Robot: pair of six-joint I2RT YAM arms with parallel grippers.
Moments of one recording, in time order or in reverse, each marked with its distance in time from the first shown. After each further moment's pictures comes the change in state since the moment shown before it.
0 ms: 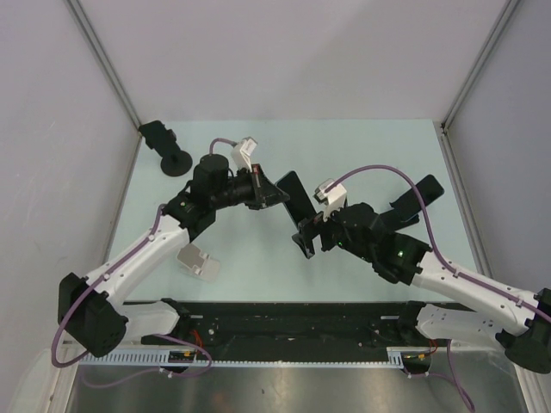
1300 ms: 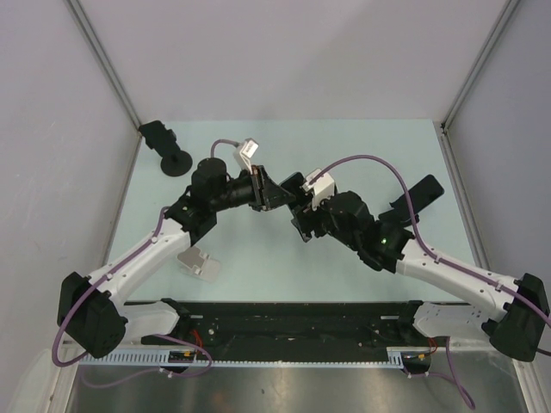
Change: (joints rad) left arm -0.004 -0.013 -0.073 0.188 0.103 -0.021; right arm -0.043 0.138 0.069 0.079 0.062 -0.157
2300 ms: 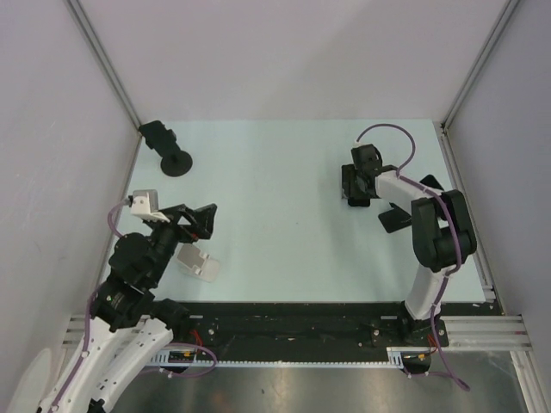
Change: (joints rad) left arm 0.087 -0.799 -0.252 -0.340 -0.738 0.281; right arm -0.639 0.666 0.274 -0.177 -0.035 0.169
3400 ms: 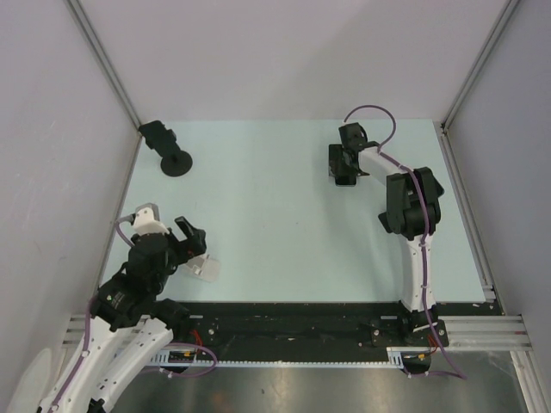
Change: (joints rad) left arm 0.000 -0.028 -0.011 -0.502 -0.237 -0.228; right arm -0.032 0.463 0.542 -0.076 -0.032 -0.020
